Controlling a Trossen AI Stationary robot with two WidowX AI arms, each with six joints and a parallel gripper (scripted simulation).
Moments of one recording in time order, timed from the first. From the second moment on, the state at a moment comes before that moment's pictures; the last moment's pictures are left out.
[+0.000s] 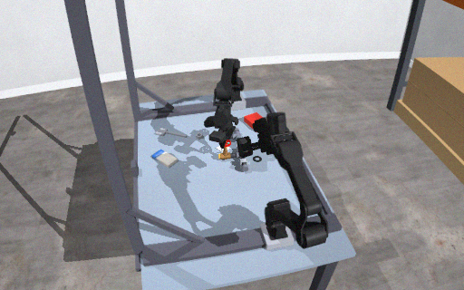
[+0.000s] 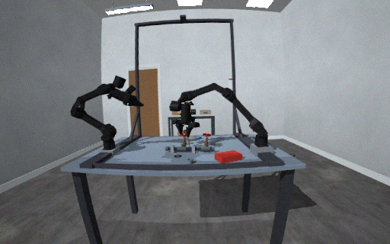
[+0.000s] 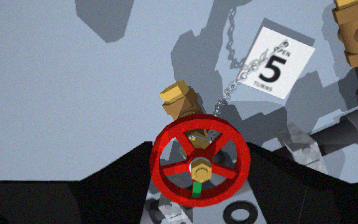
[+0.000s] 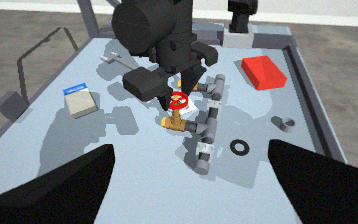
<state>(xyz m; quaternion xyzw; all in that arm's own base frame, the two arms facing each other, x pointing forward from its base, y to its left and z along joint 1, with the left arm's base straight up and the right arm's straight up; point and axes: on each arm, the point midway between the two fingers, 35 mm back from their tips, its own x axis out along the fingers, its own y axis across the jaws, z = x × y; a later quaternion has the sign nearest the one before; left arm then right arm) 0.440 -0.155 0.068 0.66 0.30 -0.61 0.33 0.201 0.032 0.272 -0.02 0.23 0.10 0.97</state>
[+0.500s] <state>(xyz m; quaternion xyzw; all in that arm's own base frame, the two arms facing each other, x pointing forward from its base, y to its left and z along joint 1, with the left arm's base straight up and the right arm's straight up) 0.441 -0.156 0.068 0.57 0.42 -0.53 0.46 0.200 0.032 0.264 -0.02 0.23 0.10 0.97</state>
